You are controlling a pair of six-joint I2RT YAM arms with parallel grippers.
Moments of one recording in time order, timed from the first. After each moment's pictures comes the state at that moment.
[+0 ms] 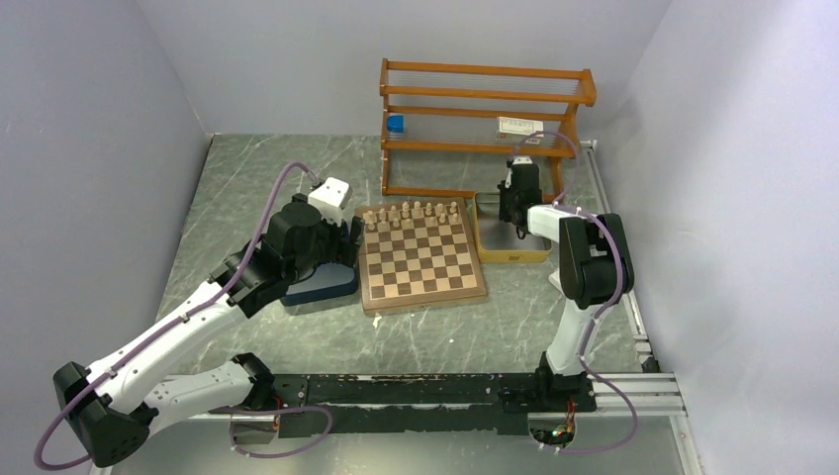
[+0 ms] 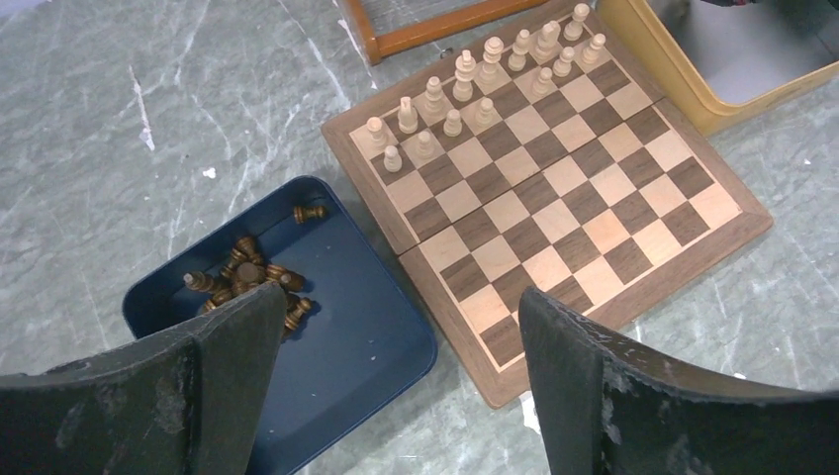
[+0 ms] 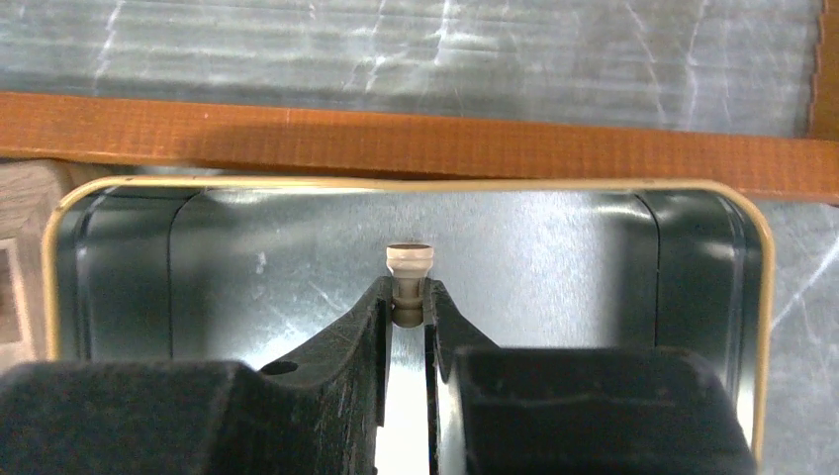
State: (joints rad) left arm -0.75 0.97 0.93 -0.41 -0.32 -0.12; right arm 0.12 1.91 1.07 0.11 0.09 0.04
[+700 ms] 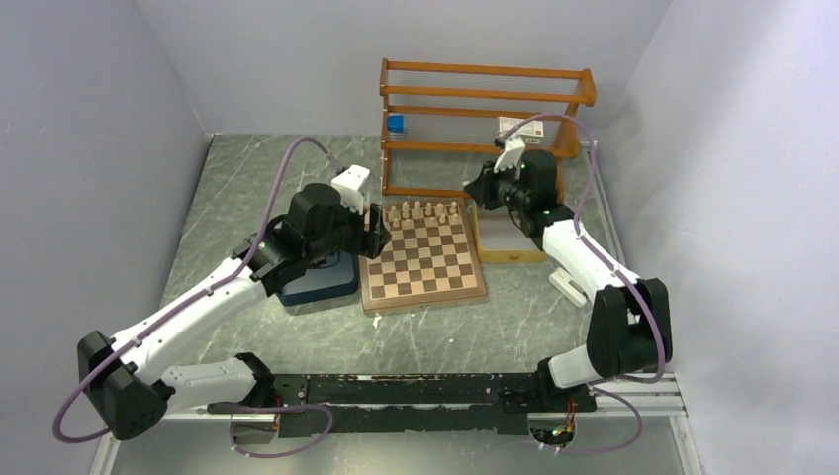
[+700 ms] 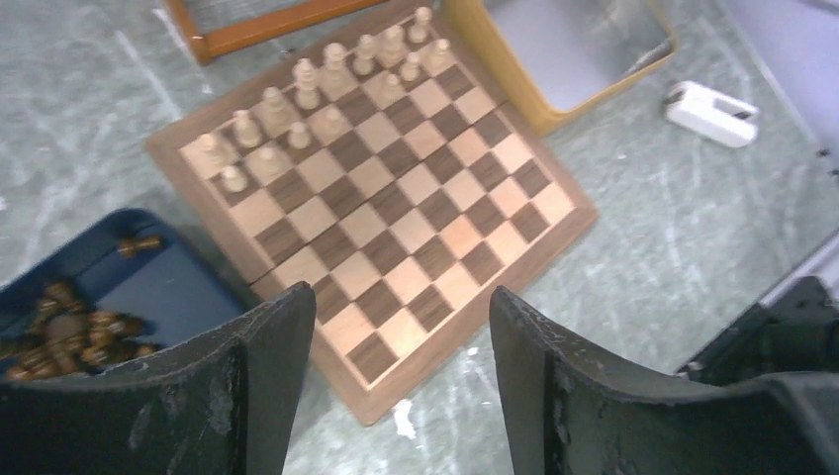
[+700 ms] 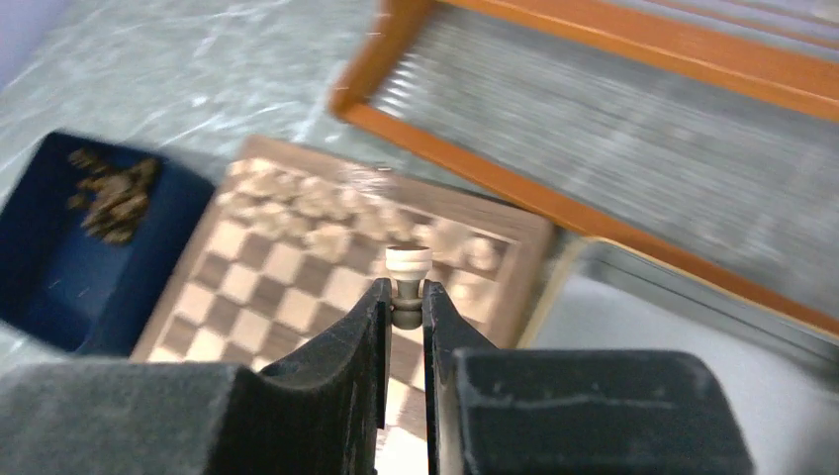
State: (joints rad) left arm -0.75 1.11 1.02 -0.39 -0.09 -0.26; right arm 0.19 1.48 1.01 0.05 -0.38 0.10
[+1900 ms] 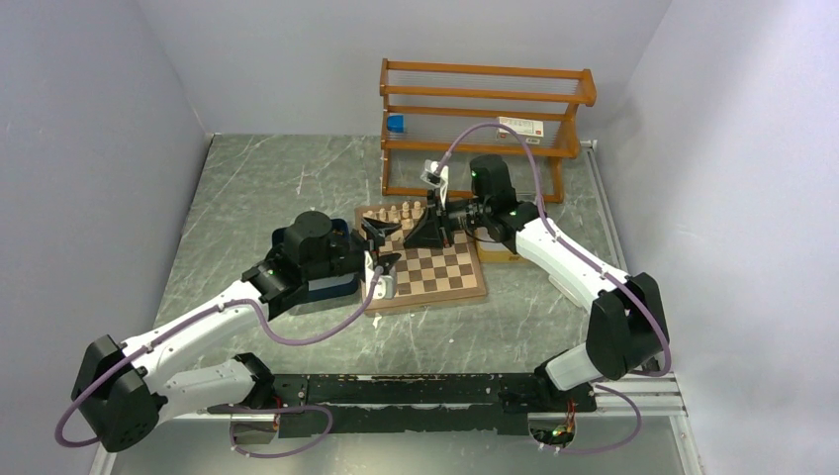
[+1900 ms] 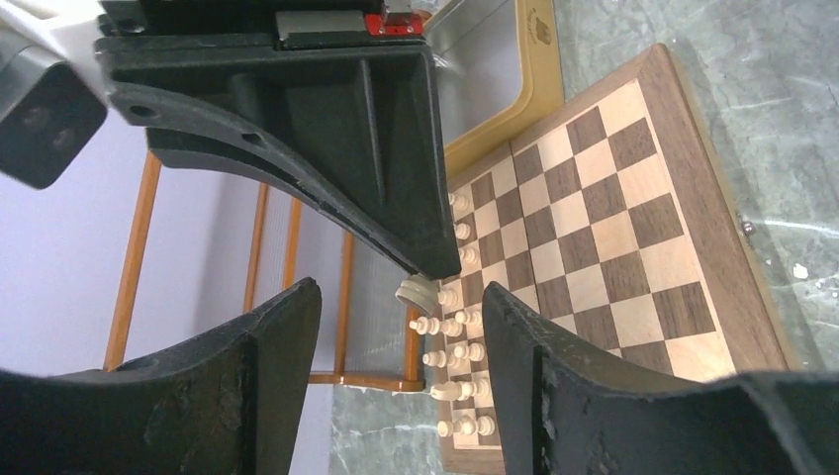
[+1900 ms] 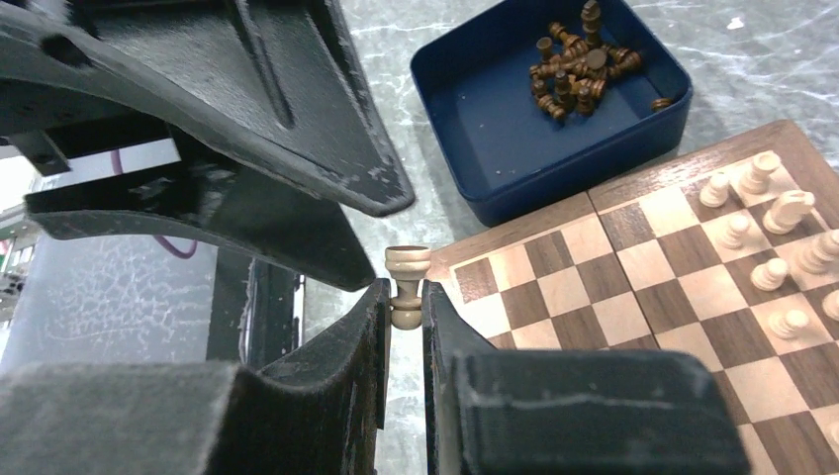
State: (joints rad) left arm -0.75 1.06 0.73 0.07 0.46 1.06; right arm 0.49 1.47 1.10 -0.16 -1.03 -0.10
